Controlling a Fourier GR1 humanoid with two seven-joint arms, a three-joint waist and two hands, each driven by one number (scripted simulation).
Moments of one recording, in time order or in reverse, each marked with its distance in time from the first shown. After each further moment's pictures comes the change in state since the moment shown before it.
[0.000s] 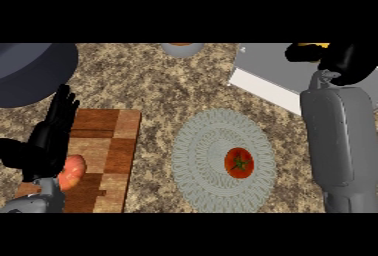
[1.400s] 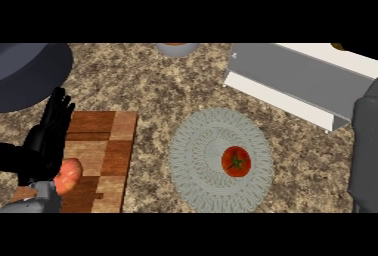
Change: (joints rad) left arm 0.021 -0.003 0.021 -0.010 0.001 -0.005 -0.005; right arm 0.085 -0.087 -0.113 -0.208 -0.235 -0.149 -0.036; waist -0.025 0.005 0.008
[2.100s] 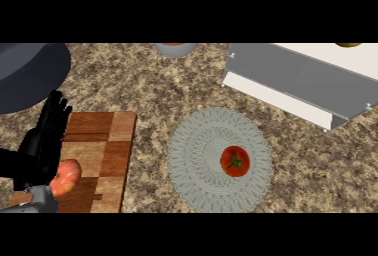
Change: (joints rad) left arm 0.026 0.003 0.009 -0.017 0.004 -0.011 -0.004; right arm 0.472 -0.028 -0.153 -0.750 -0.262 0.312 0.134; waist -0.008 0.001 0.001
